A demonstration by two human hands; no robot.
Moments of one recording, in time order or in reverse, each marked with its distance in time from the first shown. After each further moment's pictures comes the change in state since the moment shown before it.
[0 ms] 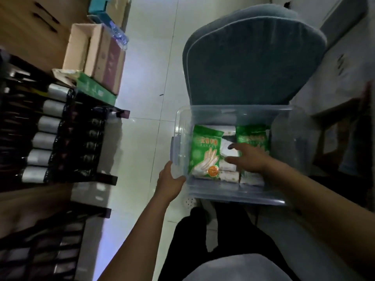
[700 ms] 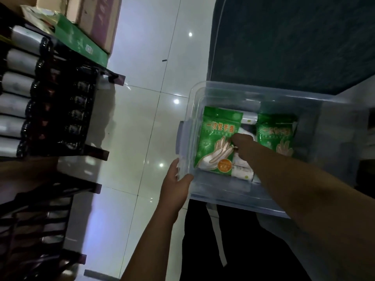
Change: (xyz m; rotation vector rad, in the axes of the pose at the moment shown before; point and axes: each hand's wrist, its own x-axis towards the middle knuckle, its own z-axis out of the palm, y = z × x) left_hand 0.039 -0.037 0.021 -0.457 0.023 -0.157; right_hand 0.201 0.022 0.099 0.918 0.127 0.640
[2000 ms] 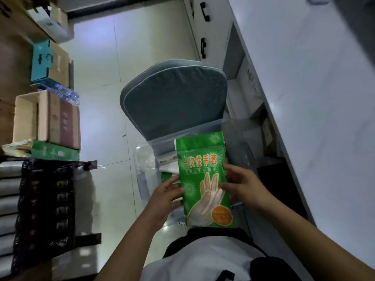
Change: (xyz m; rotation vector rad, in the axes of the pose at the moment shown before) left_hand -0.111 0.108 0.070 -0.025 -0.531 0.092; right_hand -0.261 0.090 -0.206 0.251 -0.098 -0.613
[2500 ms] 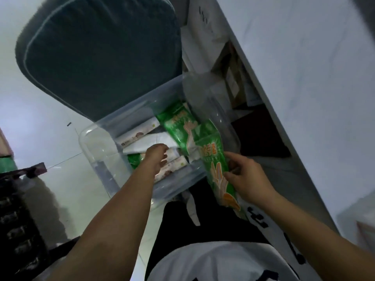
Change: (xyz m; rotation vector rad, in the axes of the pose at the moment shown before) left_hand 0.190 -0.059 0.020 0.349 0.113 -0.287; right_hand -0.046 0.071 -0.004 -0.461 0.368 0.005
